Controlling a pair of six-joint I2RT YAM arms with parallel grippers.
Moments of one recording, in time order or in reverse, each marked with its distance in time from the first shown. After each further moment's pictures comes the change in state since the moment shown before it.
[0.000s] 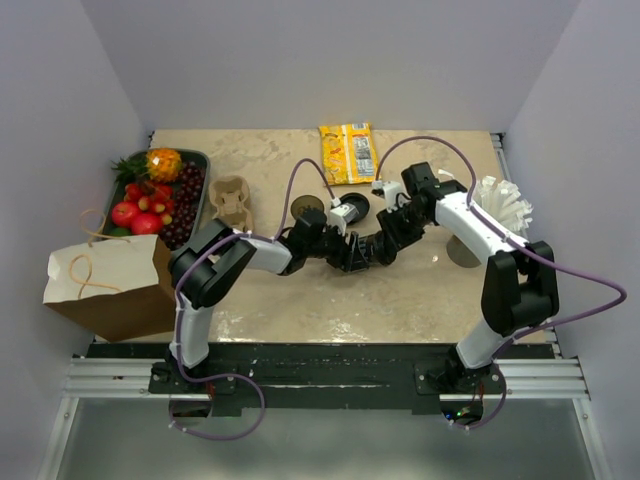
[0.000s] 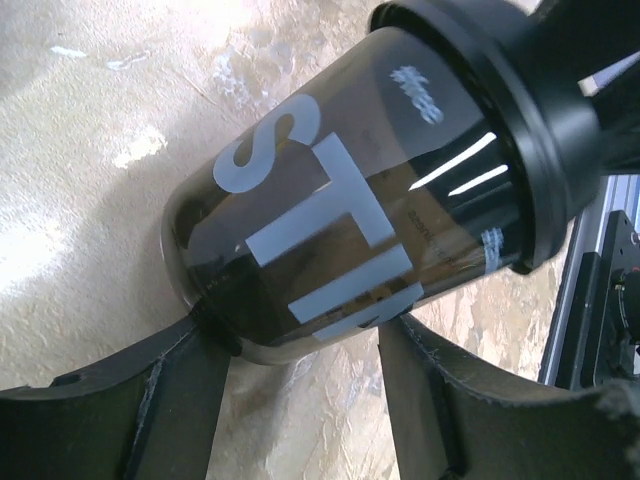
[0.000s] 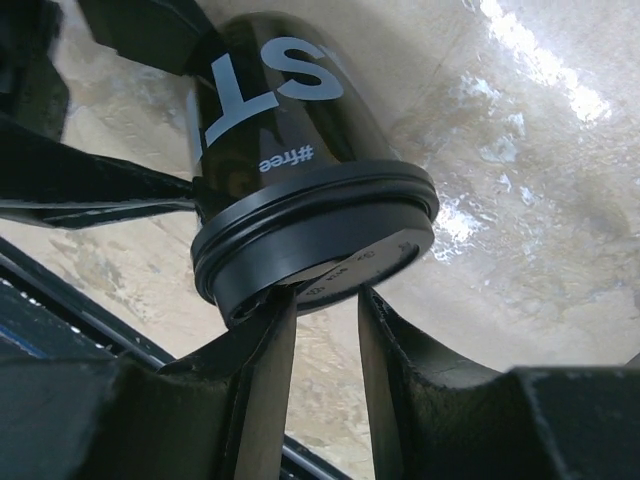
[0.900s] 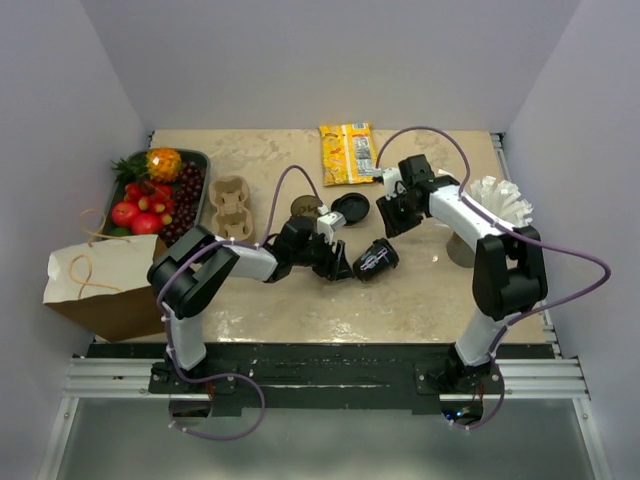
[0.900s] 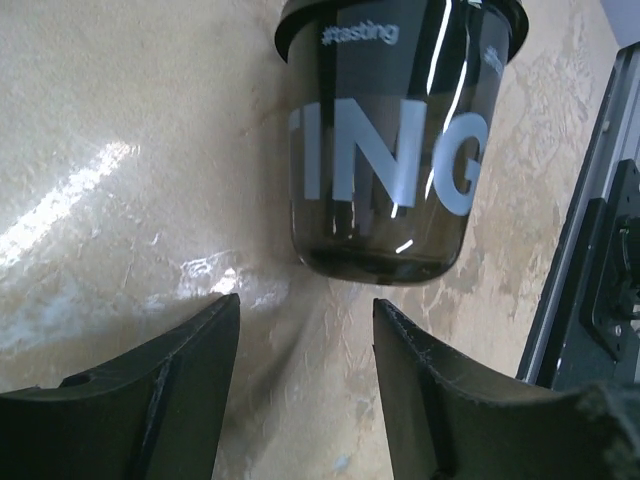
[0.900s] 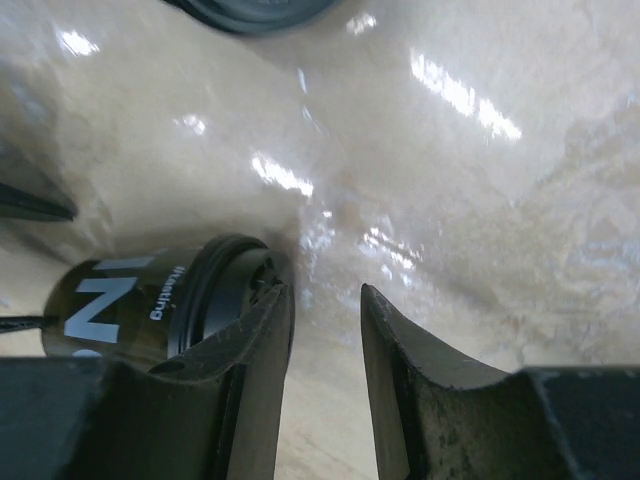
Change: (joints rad) left arm 0.030 -0.143 -0.161 -0.058 0.015 0.051; right arm -0.018 0.126 0.084 0.174 0.125 0.013
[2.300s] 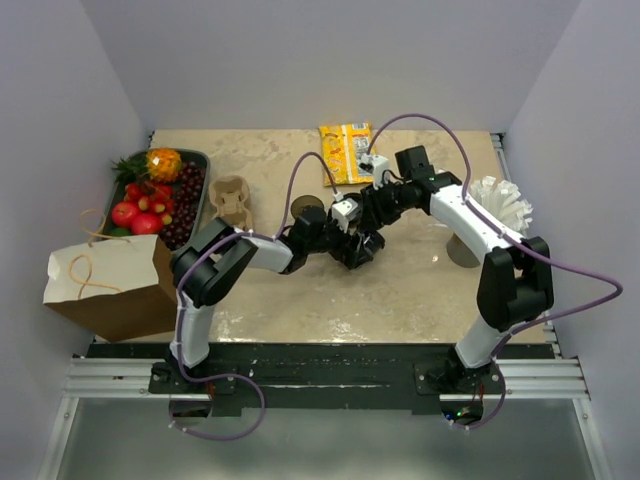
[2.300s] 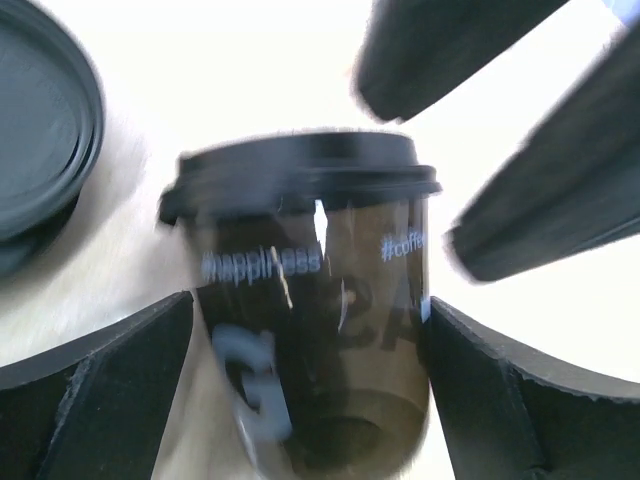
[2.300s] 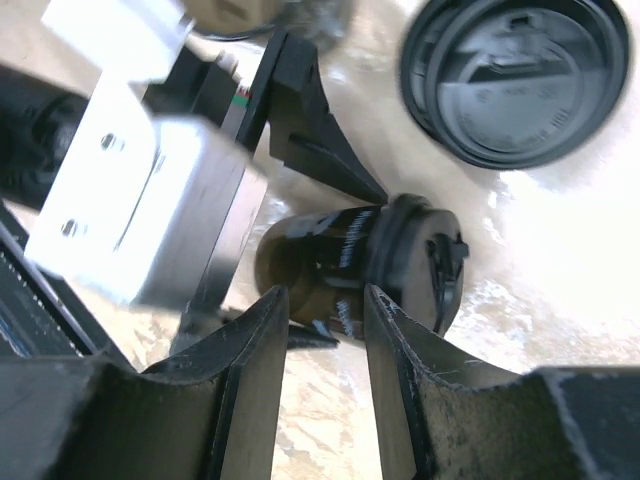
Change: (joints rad) left arm -0.027 0.173 0.196 0.151 -0.109 0.142; right arm 0.042 -0.078 0.021 0.043 -0.323 0.043
